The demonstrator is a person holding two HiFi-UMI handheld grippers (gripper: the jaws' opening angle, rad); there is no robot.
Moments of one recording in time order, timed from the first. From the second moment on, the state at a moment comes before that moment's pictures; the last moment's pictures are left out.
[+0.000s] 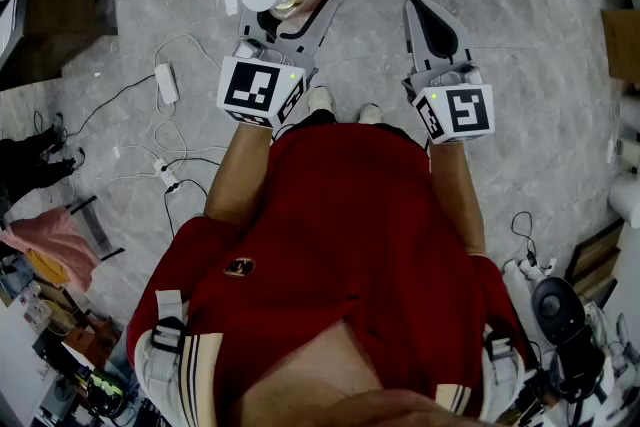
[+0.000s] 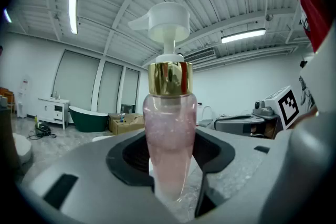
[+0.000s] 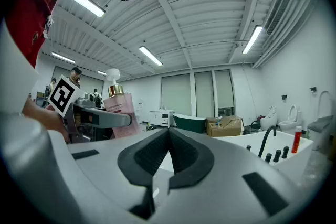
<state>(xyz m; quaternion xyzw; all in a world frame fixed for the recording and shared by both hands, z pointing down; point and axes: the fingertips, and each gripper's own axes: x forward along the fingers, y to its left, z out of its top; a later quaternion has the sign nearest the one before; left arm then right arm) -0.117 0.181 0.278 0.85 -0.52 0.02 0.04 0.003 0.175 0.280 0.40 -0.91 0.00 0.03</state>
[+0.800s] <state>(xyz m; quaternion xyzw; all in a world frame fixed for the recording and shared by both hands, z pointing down) -0.171 0.149 0.287 0.87 -0.49 0.01 0.04 -0.053 0.157 0.287 0.44 -0.90 0.00 0.05</state>
